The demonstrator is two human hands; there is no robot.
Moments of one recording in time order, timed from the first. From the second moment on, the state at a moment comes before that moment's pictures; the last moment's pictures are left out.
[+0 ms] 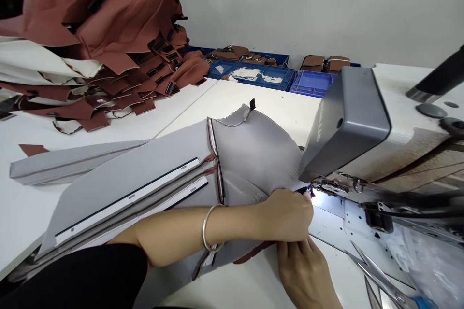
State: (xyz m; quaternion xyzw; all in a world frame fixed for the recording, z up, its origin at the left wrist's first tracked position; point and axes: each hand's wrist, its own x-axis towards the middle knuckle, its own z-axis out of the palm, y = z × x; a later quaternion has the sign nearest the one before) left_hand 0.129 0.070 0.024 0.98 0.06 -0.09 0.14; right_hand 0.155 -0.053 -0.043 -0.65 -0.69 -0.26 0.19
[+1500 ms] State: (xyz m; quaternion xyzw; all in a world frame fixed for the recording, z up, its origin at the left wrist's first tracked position) left_hand 0.149 0.075 0.009 0.97 0.11 -0.09 0.17; right_hand 0.162 -0.047 -0.044 -0.66 -0.68 -0.28 0.16
